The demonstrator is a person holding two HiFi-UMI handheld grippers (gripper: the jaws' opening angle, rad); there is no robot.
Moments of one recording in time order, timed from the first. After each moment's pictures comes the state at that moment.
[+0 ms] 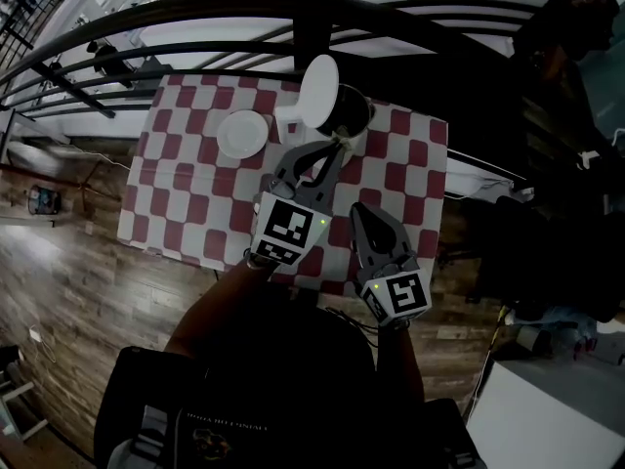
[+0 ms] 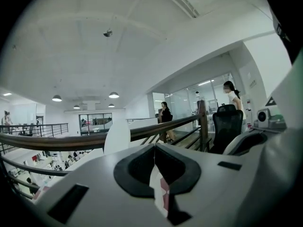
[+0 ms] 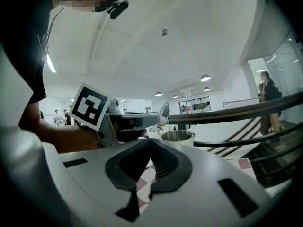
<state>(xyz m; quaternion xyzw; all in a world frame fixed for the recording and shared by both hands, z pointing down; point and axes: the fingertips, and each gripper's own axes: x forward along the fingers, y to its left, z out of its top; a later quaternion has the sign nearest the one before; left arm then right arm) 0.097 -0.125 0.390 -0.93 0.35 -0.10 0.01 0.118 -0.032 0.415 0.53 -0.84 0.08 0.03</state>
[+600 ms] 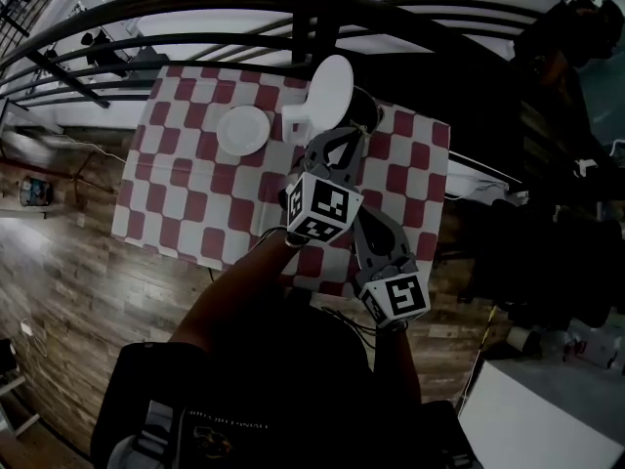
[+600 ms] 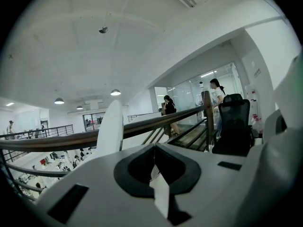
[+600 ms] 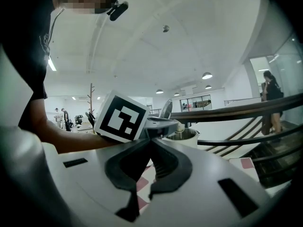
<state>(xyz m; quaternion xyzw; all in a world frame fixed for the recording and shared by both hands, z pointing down) 0.124 -0.165 0.425 -0.92 0.37 -0.15 0.03 0.103 -0.040 0.421 0.52 -0.85 0.08 0.04</state>
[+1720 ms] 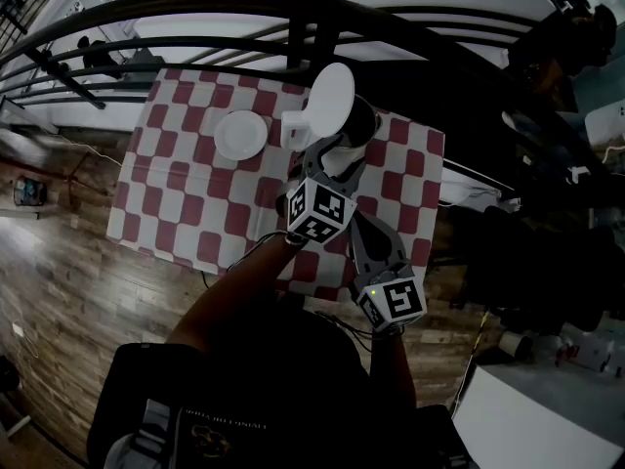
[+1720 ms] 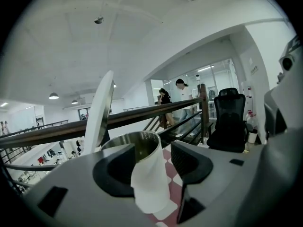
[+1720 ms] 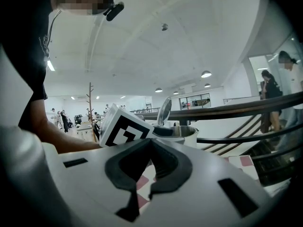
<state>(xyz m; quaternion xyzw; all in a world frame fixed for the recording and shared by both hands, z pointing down) 0.128 -0.163 0.472 -0.92 0.34 -0.19 0.01 0.105 -0.038 0.428 0.52 -0.84 0.10 0.05</state>
